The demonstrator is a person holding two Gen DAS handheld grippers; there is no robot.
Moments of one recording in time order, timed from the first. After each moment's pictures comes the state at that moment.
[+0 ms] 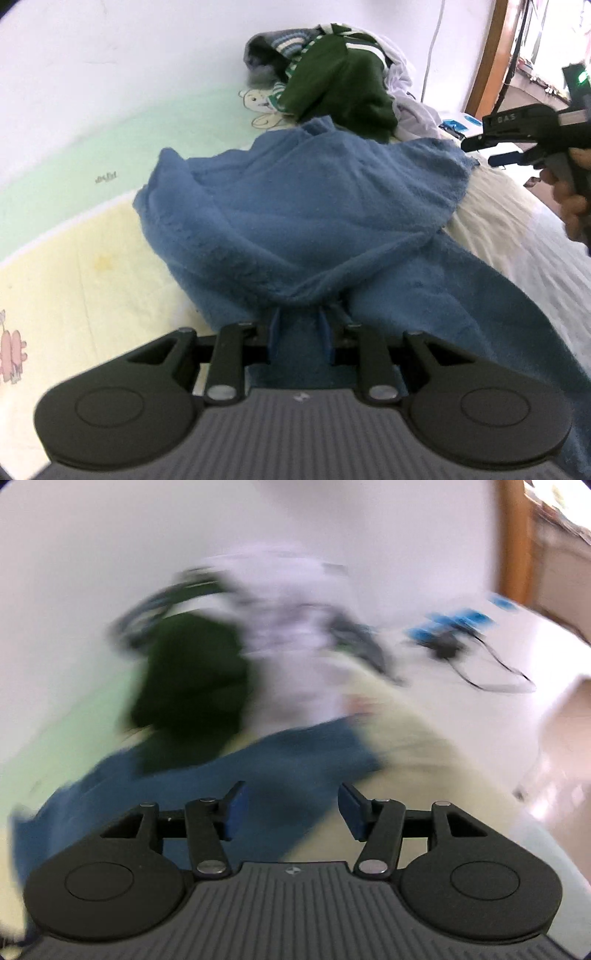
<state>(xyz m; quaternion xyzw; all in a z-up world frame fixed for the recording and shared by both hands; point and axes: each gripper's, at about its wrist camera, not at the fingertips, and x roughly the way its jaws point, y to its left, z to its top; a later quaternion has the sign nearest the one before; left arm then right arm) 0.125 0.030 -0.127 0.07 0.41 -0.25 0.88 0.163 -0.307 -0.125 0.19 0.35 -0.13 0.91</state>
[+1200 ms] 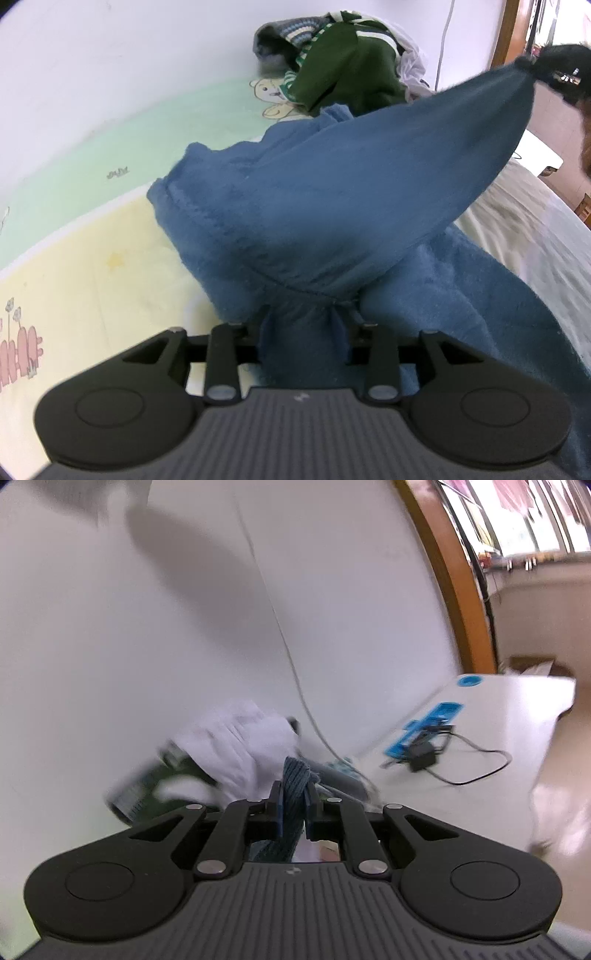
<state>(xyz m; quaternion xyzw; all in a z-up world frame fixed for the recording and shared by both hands) 0.132 0.018 -0.126 0.10 0.43 -0.22 0.87 0.114 -0.349 -0.068 0.25 0.11 -0.17 0.95</state>
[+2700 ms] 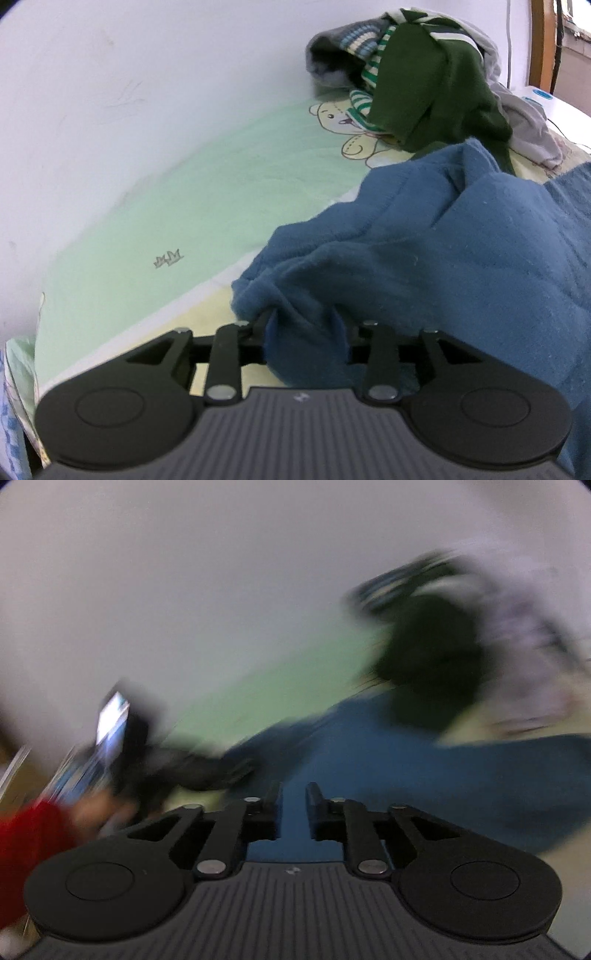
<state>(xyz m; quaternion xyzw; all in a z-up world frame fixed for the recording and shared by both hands) 0.236 0.017 -0.131 0.19 0.38 -0.15 0.89 0.104 -0.204 -0.102 0.15 0.32 0.23 0.90</state>
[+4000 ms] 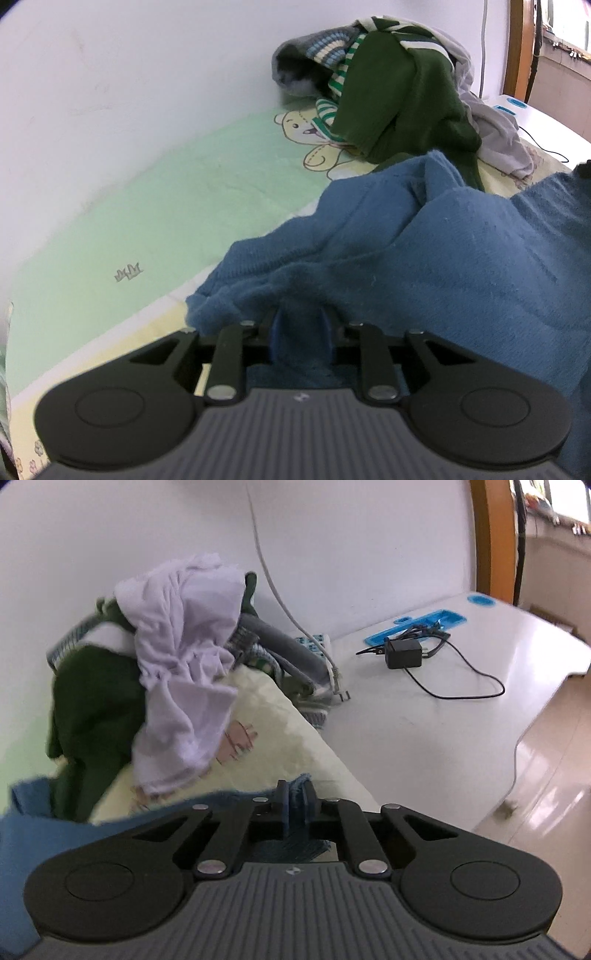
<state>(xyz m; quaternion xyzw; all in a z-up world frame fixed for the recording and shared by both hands) 0.240 0.005 -0.133 0.17 0.38 -0.20 0.89 0.145 -0.397 -0.147 0.19 0.32 -0.12 0.92</state>
